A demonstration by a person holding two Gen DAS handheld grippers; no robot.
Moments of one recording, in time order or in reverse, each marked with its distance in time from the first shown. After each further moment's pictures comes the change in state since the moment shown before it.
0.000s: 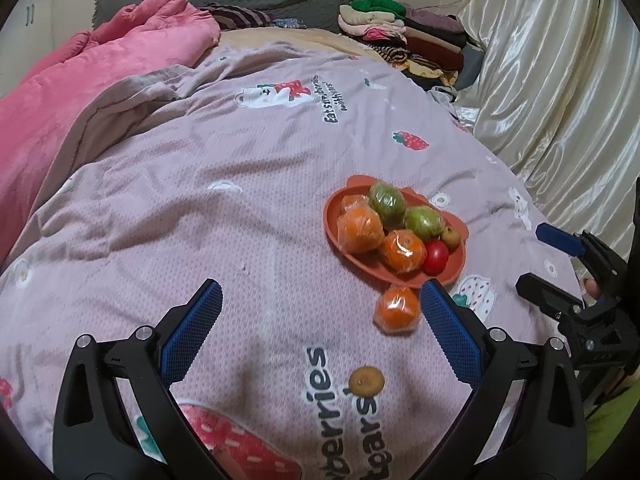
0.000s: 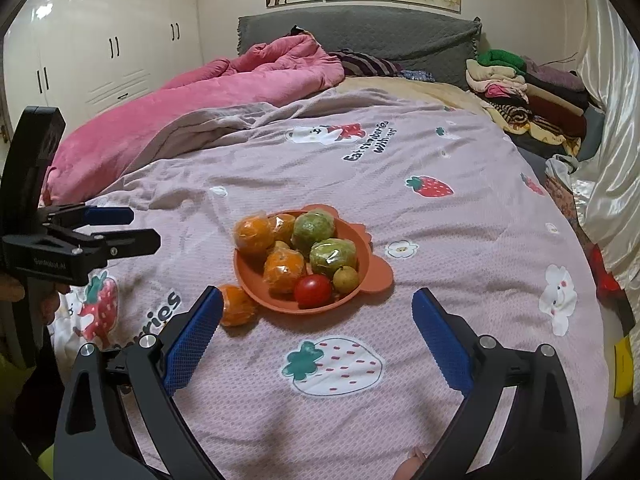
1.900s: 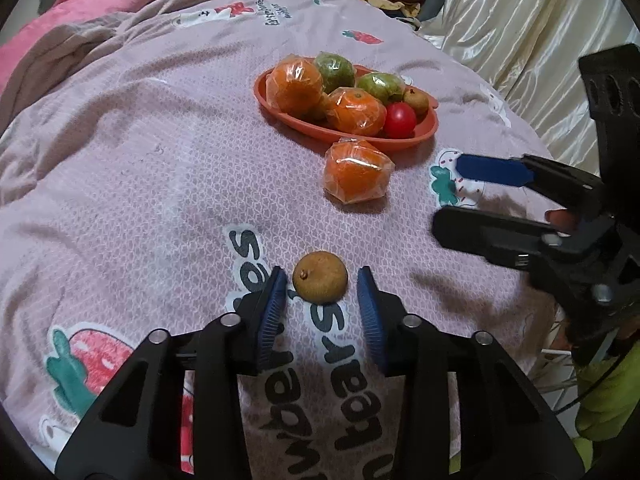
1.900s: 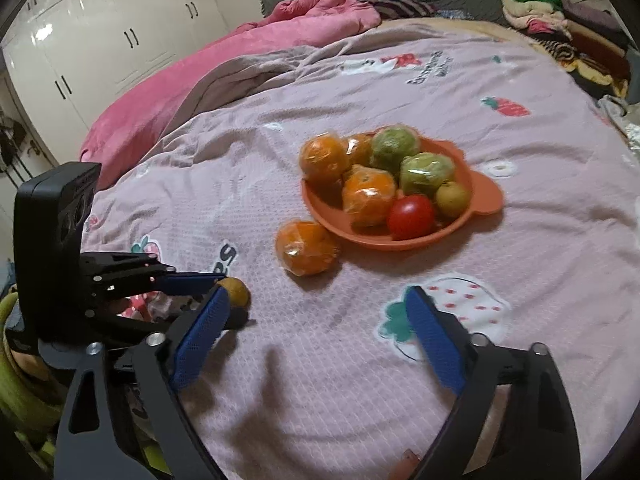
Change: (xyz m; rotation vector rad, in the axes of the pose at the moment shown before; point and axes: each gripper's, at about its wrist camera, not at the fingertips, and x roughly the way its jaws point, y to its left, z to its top) left arm 0.043 -0.028 -0.069 0.116 0.207 -0.100; right arm 0.053 0.030 -0.026 0.083 0.187 0.234
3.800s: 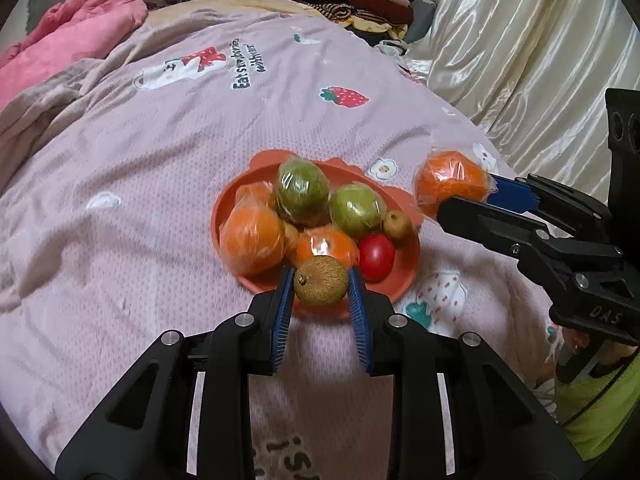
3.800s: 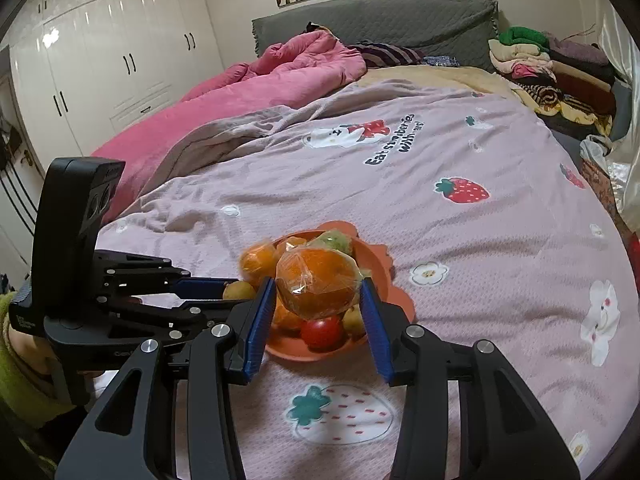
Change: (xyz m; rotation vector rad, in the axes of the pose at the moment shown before) left arm 0.009 -0.018 0.097 0.023 -0.065 -0.043; right arm -0.040 -0.047 0.058 -0.046 -0.162 -0.074
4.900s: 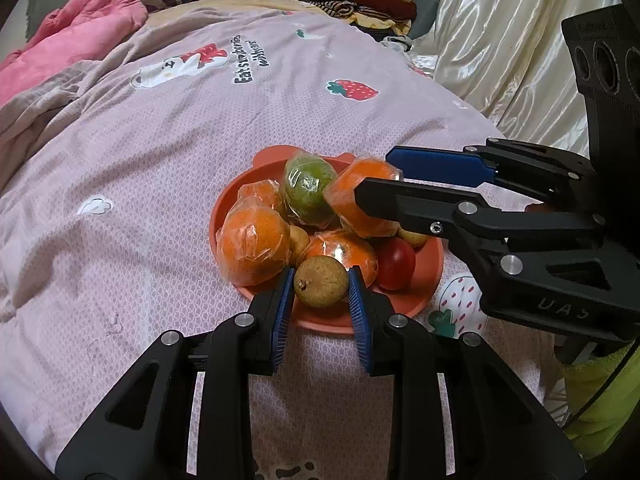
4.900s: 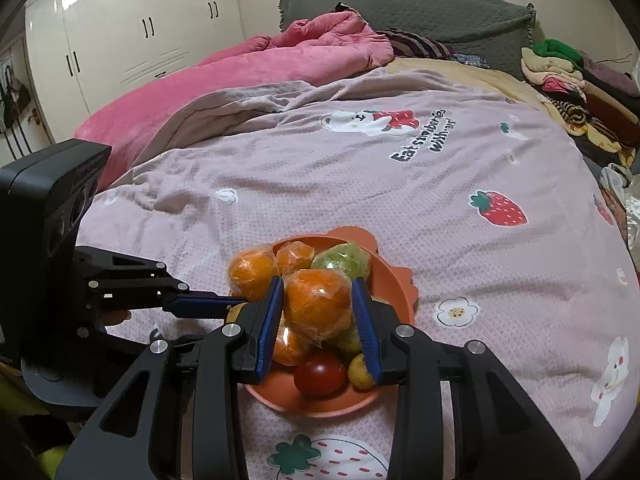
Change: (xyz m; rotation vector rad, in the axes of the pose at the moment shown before) left arm 0.020 0.004 -0.001 0.017 0.004 0.028; right arm 0.054 0.009 0.020 -0.116 0.075 0.021
